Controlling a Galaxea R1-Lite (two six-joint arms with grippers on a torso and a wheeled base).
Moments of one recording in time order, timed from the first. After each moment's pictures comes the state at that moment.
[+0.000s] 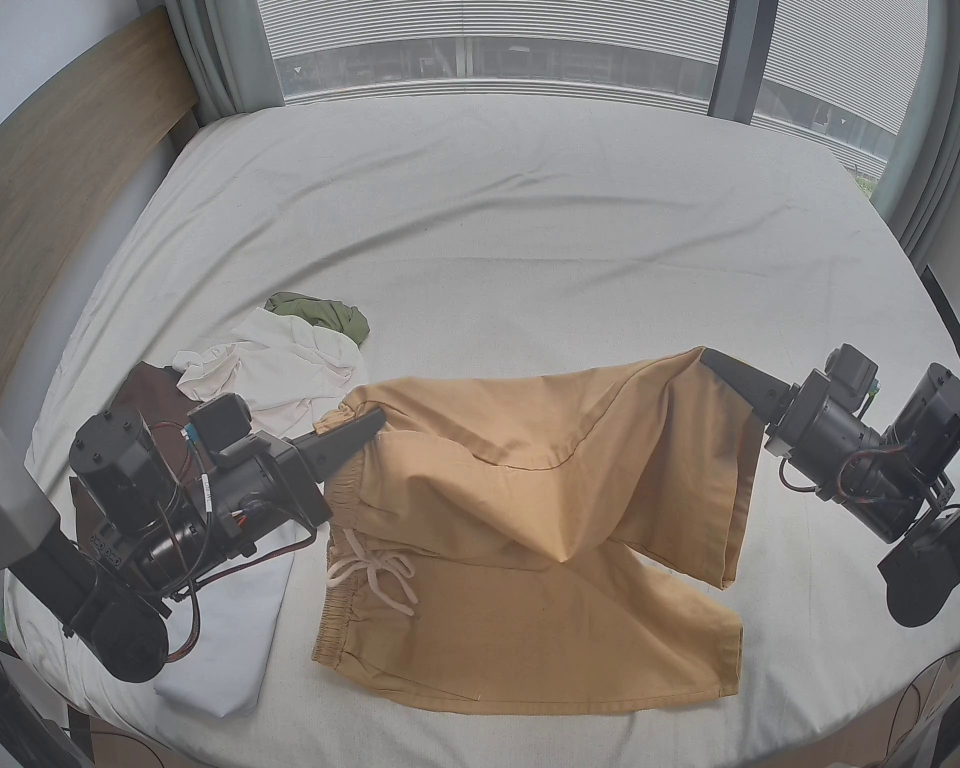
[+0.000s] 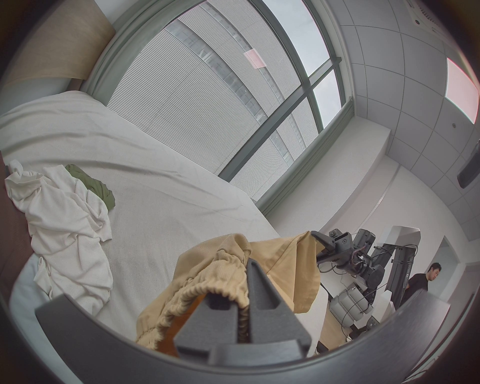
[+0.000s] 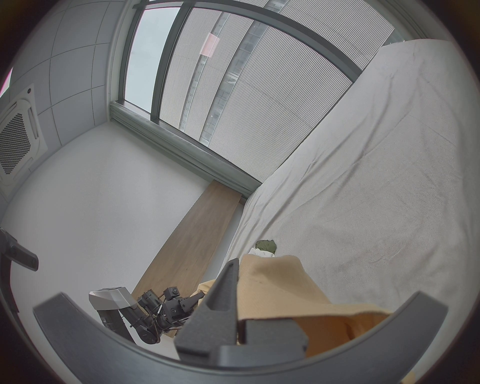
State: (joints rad) left arm -0.39 1.83 -0.40 -1.55 -0.43 -0.46; right arm 0.35 1.71 -0.43 -1.51 0.42 0.77
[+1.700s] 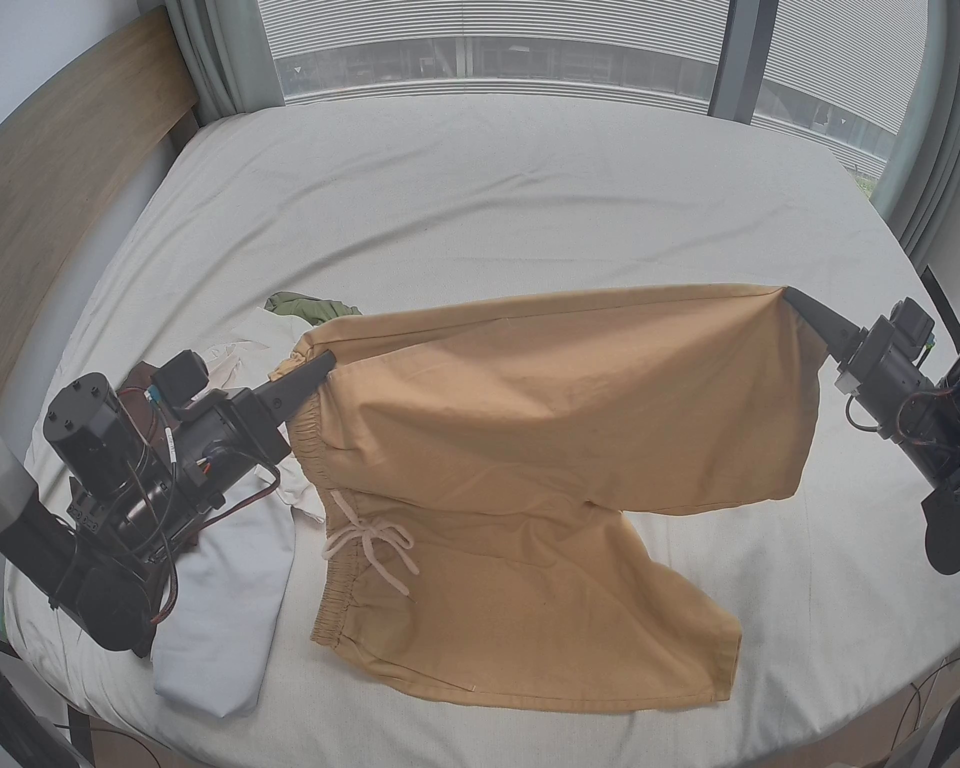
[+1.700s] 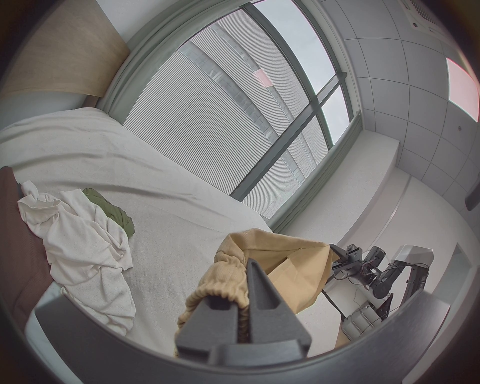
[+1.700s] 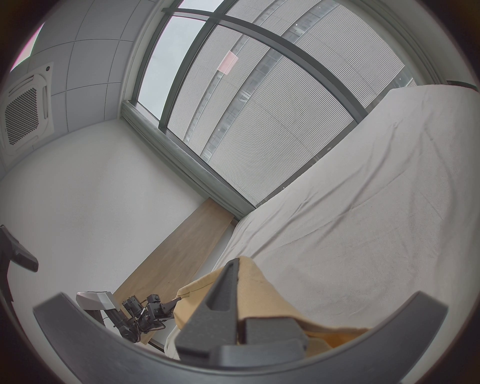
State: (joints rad) left arm -0.29 1.81 -0.47 -1.55 -0.39 -0.52; right arm 0.07 1.63 -0.52 -1.47 0.56 0.75
